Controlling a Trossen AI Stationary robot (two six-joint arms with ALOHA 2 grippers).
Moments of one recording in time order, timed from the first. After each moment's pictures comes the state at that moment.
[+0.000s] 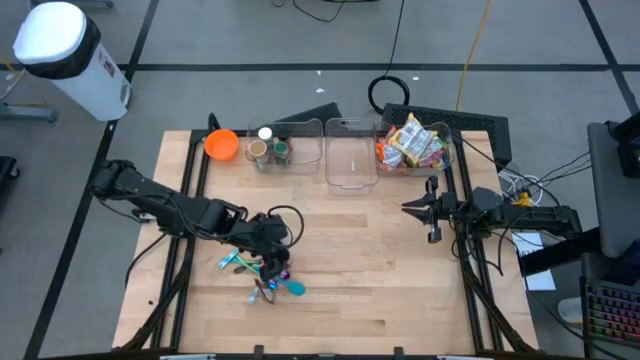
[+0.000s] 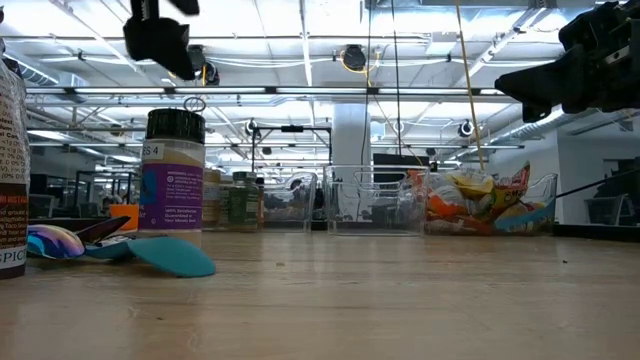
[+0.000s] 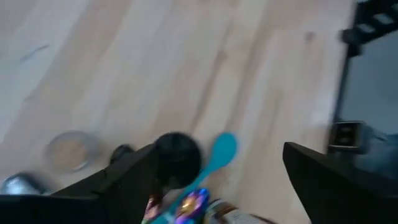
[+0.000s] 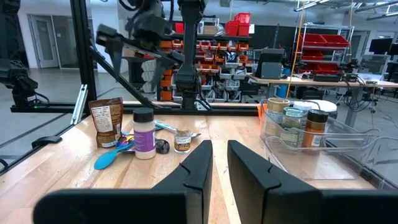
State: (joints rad) left arm -0.34 1.39 1.15 -0.71 -0.08 -0.76; right arm -0.04 0.01 0.01 0.07 0.00 -0.03
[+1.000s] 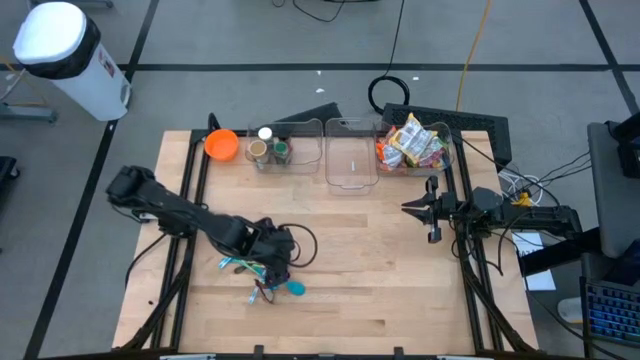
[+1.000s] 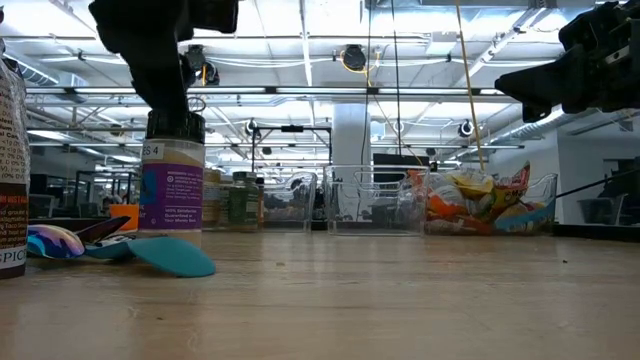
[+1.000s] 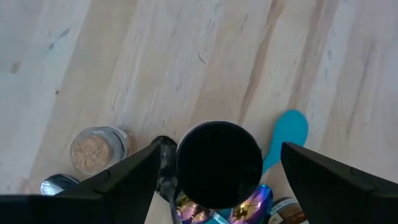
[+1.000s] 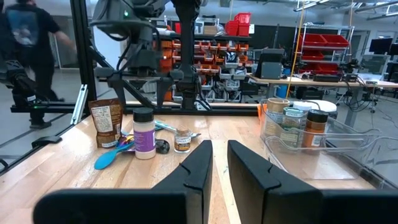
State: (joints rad) left arm -0.38 1.57 1.15 -0.75 -0.19 -0.65; right arm -0.04 0.01 0.01 0.07 0.00 -0.03
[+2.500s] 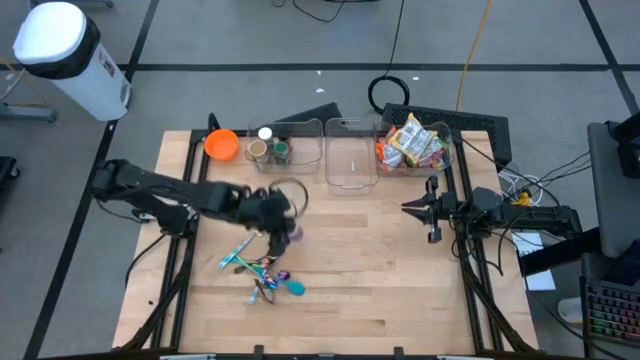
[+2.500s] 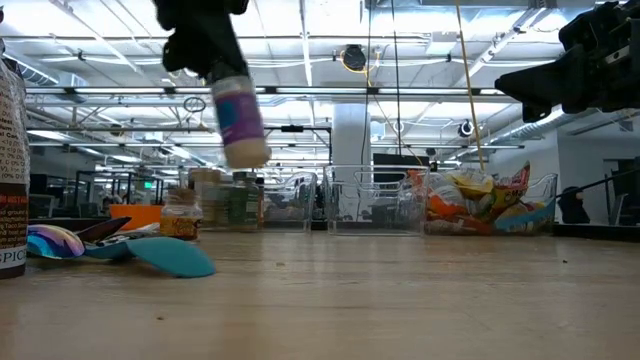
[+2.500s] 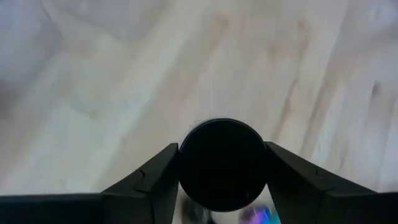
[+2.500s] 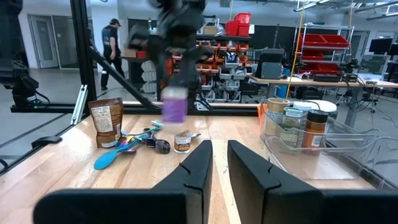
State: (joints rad) left arm -0.16 1.36 1.15 -0.72 -0.19 -0.61; right arm -0.04 0.01 0.01 0.07 0.00 -0.03
